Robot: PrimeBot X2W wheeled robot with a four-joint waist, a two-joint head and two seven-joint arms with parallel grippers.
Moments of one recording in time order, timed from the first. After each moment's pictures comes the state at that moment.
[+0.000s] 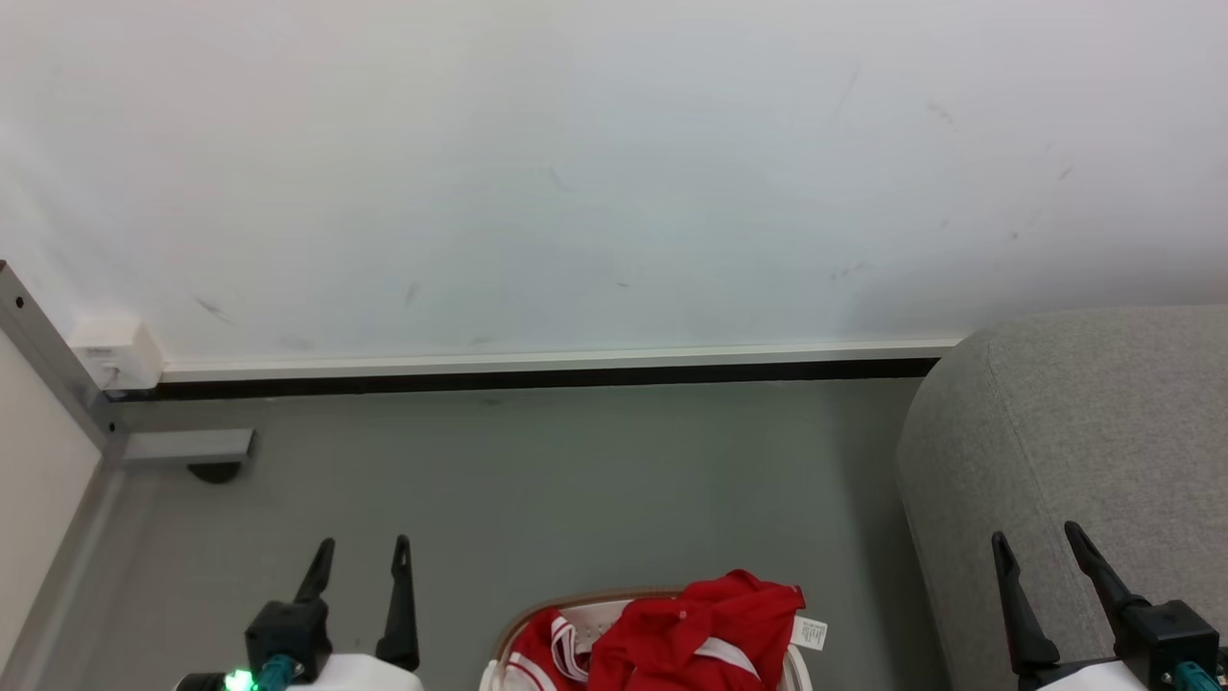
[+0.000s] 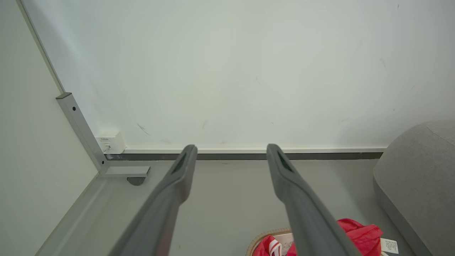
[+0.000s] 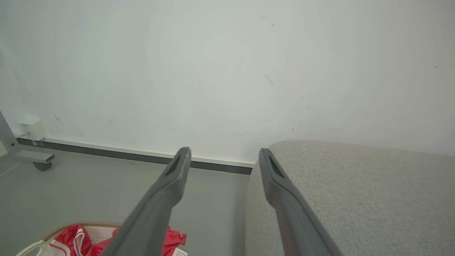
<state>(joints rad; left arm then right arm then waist) -0.12 0.06 -0.07 0.38 -0.06 0.09 -0.26 -0.11 -0.13 0.03 0.39 0.13 0.13 -0.26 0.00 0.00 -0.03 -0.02</state>
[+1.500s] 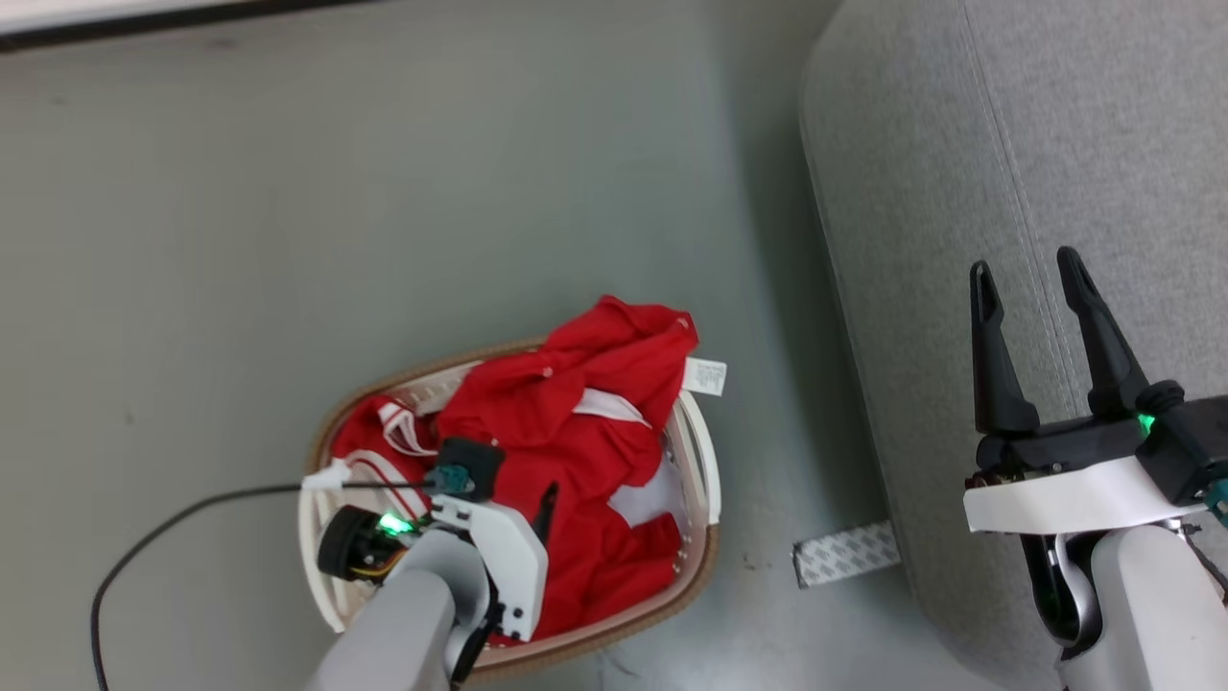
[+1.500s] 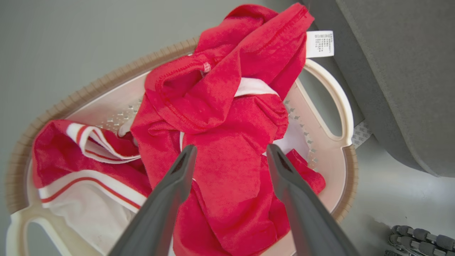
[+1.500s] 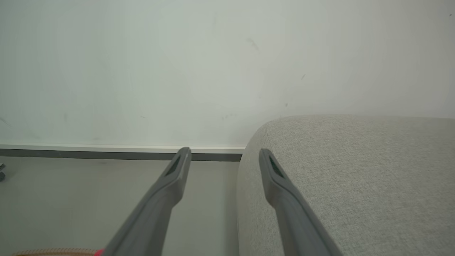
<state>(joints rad) -0.60 0.05 -0.45 0.89 -0.18 -0.02 -0.03 -0.40 -0.05 0.07 0.18 0.19 0.13 -0.26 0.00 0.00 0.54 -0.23</state>
